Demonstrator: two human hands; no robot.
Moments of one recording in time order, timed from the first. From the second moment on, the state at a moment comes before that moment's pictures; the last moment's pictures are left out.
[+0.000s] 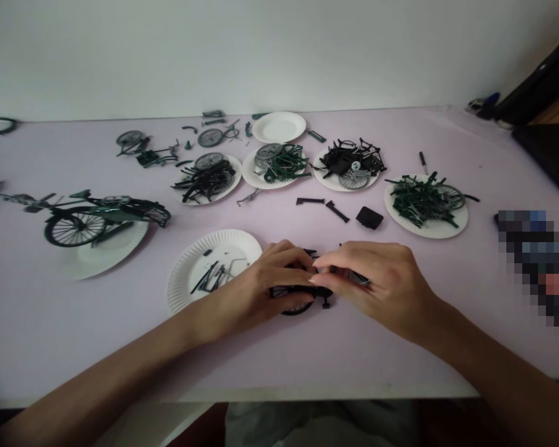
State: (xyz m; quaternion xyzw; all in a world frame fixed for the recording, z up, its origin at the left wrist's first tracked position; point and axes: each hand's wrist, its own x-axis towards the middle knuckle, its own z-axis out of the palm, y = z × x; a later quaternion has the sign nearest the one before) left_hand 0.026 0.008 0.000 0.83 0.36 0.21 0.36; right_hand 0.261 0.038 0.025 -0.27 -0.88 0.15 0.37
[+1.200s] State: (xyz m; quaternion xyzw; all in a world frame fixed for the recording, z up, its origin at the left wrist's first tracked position) left_hand 0.027 0.009 0.000 0.85 0.37 0.20 0.33; right_hand 0.259 0.038 0.026 -0.33 -0.85 0.22 0.34
